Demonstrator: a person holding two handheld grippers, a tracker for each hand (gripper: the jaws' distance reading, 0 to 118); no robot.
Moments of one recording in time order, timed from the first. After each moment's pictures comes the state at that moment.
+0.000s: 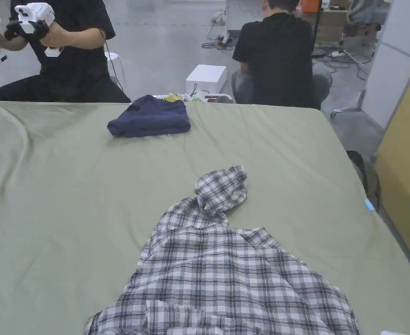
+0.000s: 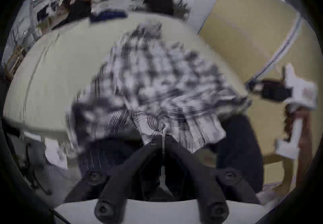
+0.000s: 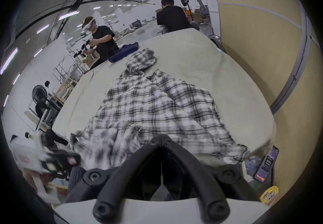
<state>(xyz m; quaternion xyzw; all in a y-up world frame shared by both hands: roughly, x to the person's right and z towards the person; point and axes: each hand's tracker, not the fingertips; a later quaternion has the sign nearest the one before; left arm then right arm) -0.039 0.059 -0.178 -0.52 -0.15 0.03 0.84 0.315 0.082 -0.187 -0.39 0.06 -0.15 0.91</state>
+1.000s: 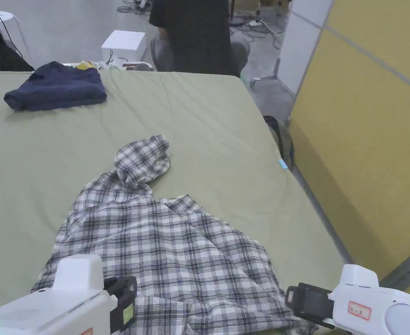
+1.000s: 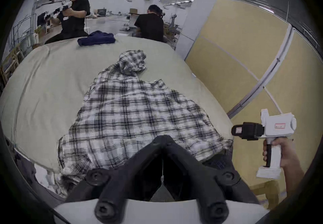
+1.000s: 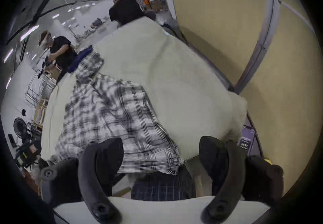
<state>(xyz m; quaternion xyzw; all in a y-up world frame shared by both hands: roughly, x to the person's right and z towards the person) 0.013 0.118 -0.243 -0.39 -0.21 0.07 0.89 0.417 0.047 -0.208 -0.47 -0.09 -0.21 0.85</state>
